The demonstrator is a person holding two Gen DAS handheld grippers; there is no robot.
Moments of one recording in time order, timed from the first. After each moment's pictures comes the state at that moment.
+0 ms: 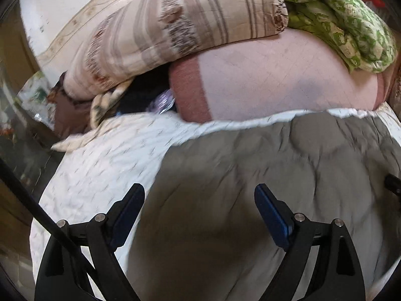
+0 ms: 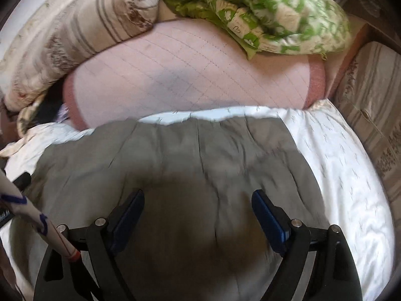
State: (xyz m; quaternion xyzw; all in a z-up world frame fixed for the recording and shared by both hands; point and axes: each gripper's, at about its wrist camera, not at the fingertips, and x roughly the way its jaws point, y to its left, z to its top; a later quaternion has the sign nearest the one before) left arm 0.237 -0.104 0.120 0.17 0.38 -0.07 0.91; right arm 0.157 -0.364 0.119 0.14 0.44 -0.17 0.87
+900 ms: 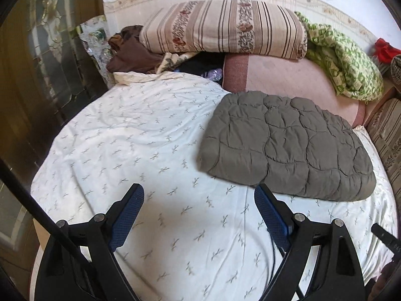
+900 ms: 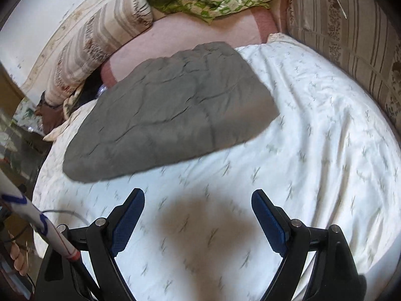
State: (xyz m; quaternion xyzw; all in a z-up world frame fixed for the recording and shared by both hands) left arm -0.002 0.066 0.184 0.02 0.39 -0.03 0.92; right arm -0.130 -0.286 0.133 0.26 0.43 -0.13 0.85
